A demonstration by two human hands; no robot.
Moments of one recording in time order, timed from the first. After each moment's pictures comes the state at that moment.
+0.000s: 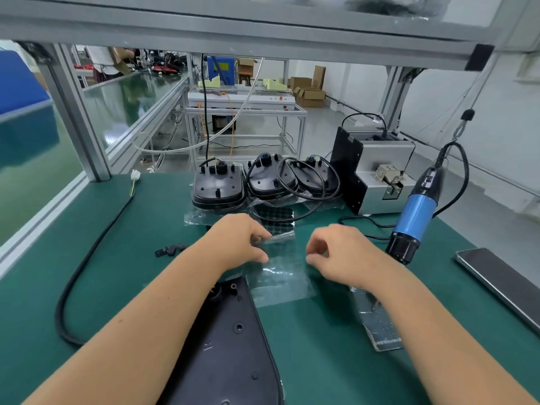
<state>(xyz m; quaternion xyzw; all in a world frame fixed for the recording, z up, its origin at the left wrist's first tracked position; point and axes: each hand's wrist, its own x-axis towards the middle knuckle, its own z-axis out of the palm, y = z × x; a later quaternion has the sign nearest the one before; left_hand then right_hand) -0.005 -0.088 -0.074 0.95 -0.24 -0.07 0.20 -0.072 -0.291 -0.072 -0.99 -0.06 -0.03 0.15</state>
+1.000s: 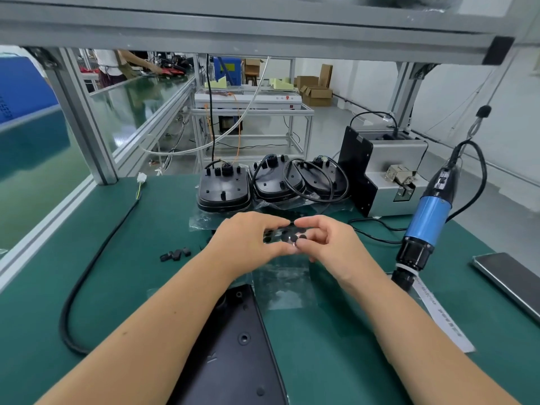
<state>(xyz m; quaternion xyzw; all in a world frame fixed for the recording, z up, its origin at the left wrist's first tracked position) -0.018 -0.096 -0.069 0.93 -0.24 0.02 0.27 -0.052 -0.271 -0.094 -0.80 -0.01 -0.06 0.60</state>
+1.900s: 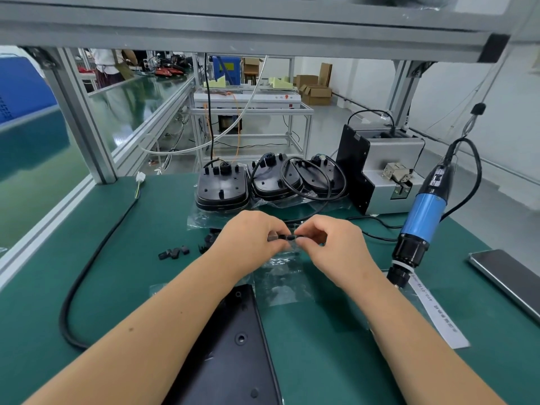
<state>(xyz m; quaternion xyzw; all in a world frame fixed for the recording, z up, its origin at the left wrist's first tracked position) -0.016 -0.106 -0.072 0.93 -0.27 0.05 0.24 -0.058 -0.272 -0.093 -0.91 -0.04 -0.20 0.36</state>
